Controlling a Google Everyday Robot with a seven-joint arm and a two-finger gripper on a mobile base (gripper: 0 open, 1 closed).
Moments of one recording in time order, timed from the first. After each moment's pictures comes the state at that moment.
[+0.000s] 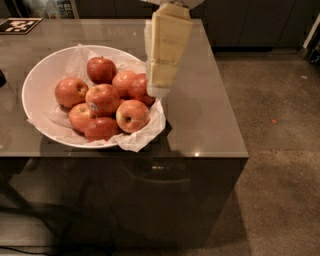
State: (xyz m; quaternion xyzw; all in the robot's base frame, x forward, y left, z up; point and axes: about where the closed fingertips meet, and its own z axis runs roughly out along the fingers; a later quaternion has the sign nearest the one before) arm 0.463 0.013 1.071 -0.74 0.63 0.00 0.23
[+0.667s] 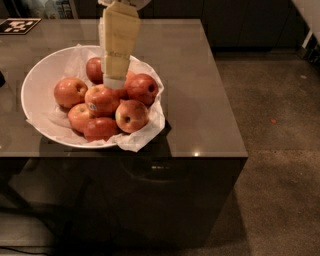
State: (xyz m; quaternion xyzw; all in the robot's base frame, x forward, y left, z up) arm 0.489 0.077 1.061 -0.76 0.61 0.04 0.22
